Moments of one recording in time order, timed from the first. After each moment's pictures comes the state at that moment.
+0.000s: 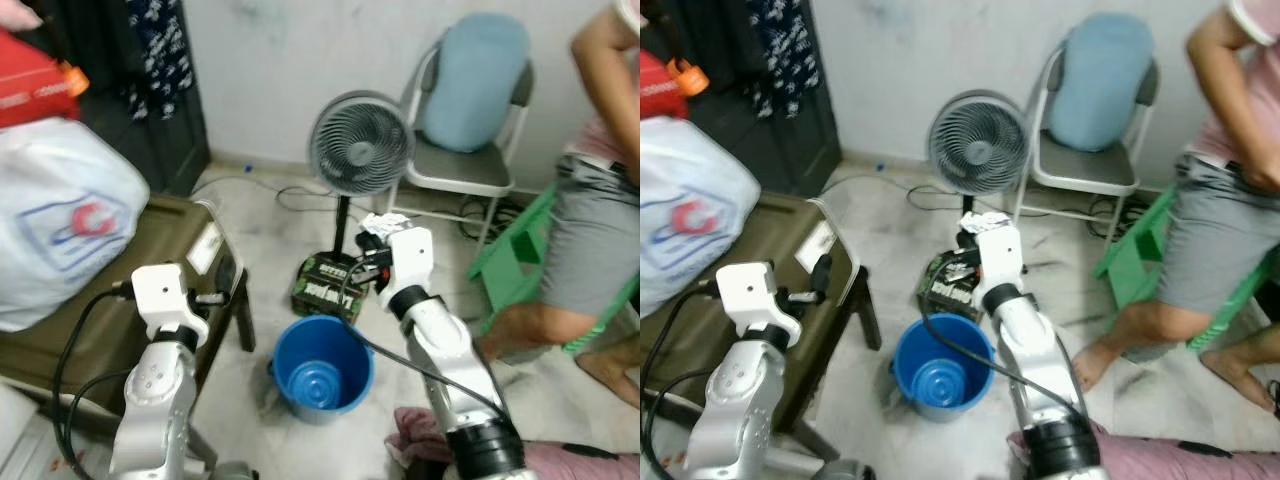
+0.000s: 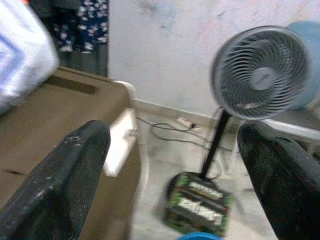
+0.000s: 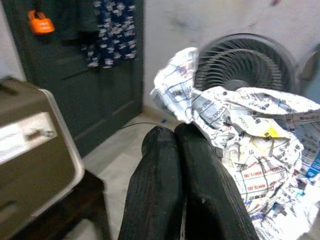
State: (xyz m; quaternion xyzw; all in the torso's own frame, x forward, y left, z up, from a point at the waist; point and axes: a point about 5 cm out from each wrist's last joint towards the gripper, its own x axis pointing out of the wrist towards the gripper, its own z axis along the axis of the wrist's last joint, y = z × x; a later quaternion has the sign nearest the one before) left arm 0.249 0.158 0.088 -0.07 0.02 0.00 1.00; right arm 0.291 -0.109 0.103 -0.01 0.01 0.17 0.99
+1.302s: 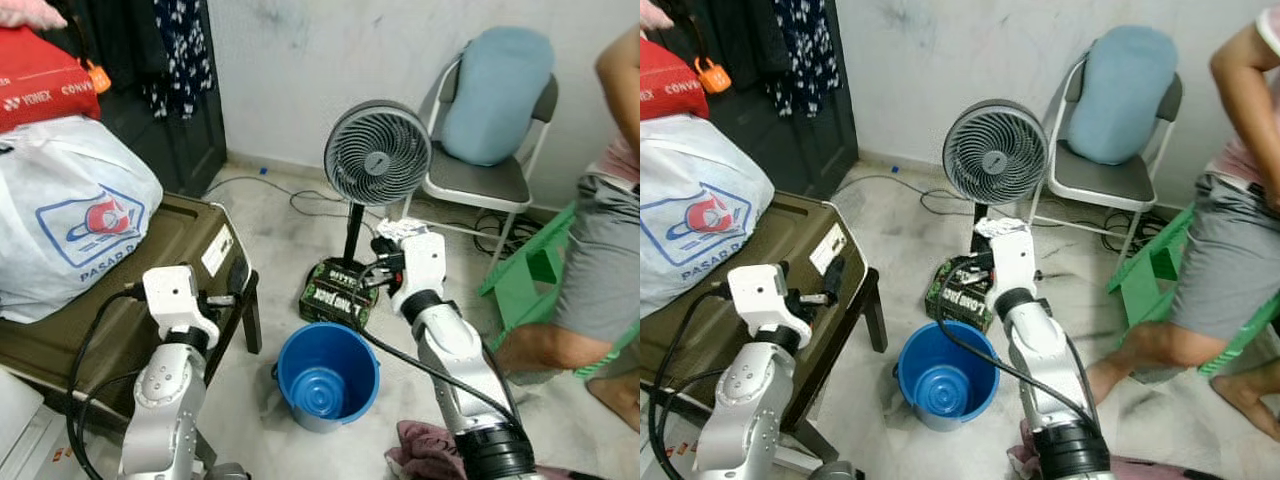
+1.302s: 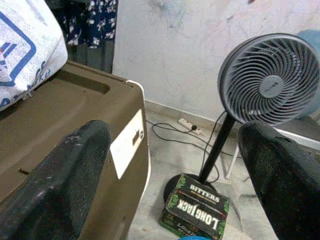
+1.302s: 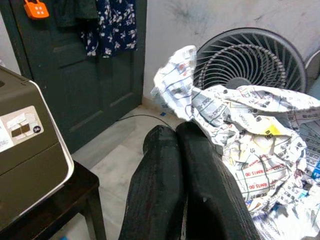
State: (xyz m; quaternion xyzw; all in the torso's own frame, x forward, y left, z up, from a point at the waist) left arm 0.249 0.155 0.089 -0.08 0.02 -0.02 1.00; right arm 0.291 -0.115 0.101 -0.01 0.01 0.15 0.99
